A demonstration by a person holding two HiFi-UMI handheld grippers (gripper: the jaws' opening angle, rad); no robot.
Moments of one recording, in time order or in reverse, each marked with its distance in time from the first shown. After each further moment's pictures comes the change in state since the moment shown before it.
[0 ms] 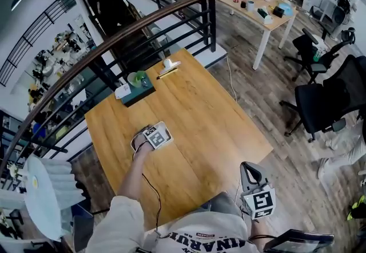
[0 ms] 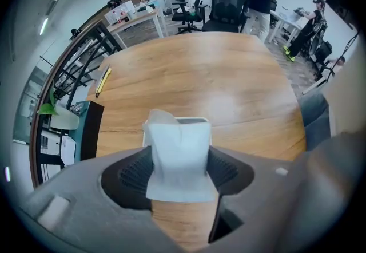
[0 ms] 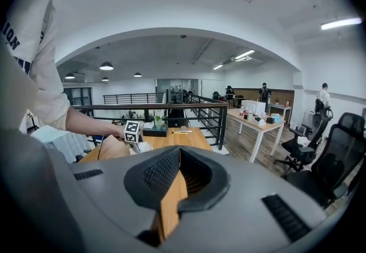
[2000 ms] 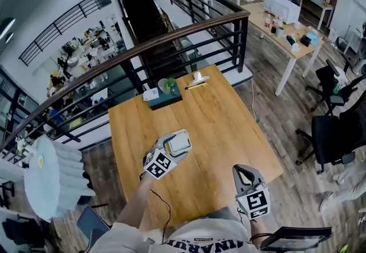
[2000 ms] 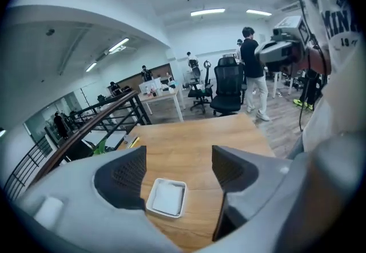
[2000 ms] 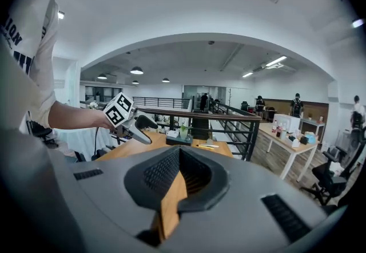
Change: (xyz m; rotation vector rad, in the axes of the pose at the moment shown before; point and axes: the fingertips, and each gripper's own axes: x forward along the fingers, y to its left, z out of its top) left arm -0.232 -0.054 0.048 -0.121 -0.713 0.187; right arm 0.049 0.067 0.051 -0.155 -0.075 0.258
